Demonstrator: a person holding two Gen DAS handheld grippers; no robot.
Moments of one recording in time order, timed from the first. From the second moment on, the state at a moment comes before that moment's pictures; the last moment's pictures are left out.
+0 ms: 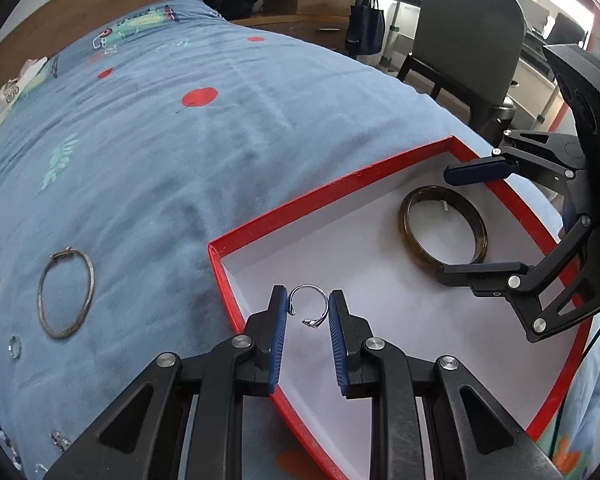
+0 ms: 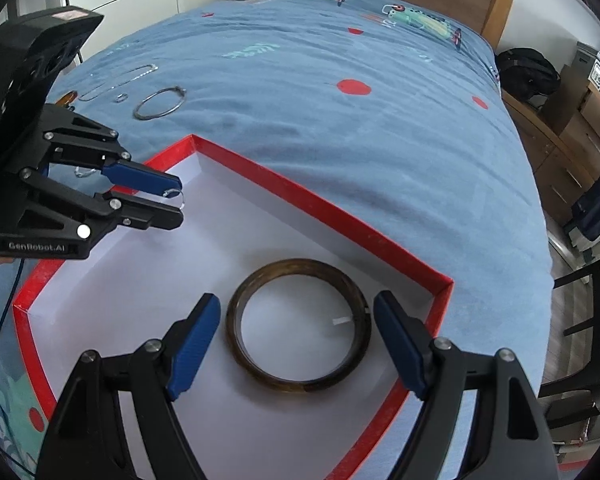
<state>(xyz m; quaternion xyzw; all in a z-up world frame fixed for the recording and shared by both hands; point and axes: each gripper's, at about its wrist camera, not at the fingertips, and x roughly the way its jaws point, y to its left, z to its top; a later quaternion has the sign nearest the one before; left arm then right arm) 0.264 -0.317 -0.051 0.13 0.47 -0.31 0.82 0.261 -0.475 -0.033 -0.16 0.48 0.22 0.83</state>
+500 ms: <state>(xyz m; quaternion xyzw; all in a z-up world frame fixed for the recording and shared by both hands) 0.251 -0.286 -0.042 0.11 0.48 -0.32 0.81 0.244 -0.441 -0.032 -0.19 0.49 0.23 0.82</state>
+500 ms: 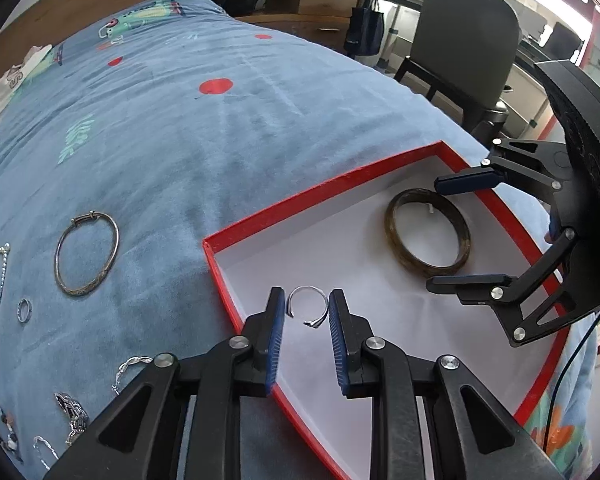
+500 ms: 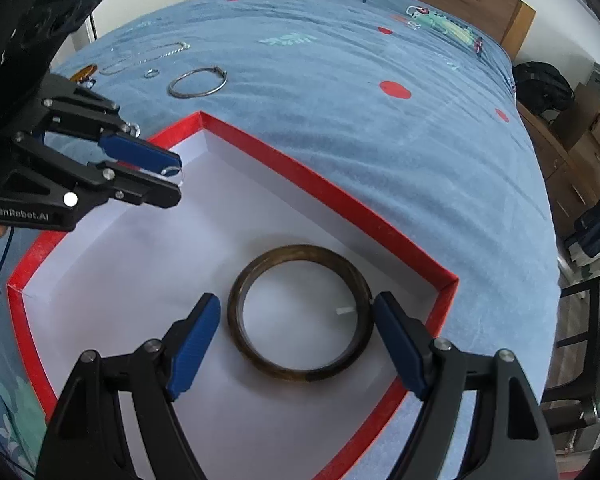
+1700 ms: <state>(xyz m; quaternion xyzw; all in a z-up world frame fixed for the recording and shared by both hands) 0.077 0.041 0.058 0.05 0.42 -0.09 0.90 0.084 -0.430 0.145 -0.10 0.42 0.10 0.90</state>
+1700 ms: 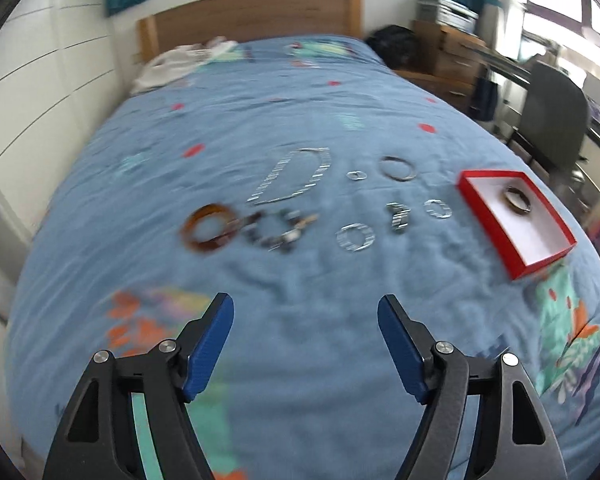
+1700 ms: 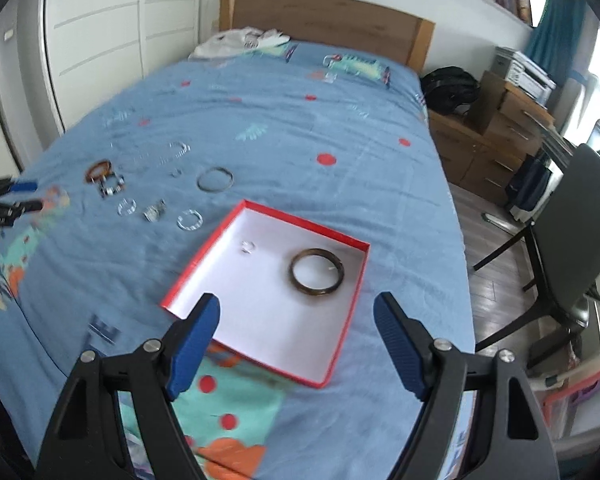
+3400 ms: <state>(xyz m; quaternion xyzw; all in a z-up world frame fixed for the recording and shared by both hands) 0.223 0.051 -0.067 -0.01 0.46 -0.09 0.88 0.214 -0.196 -0.031 0.06 0.46 0.13 0.88</state>
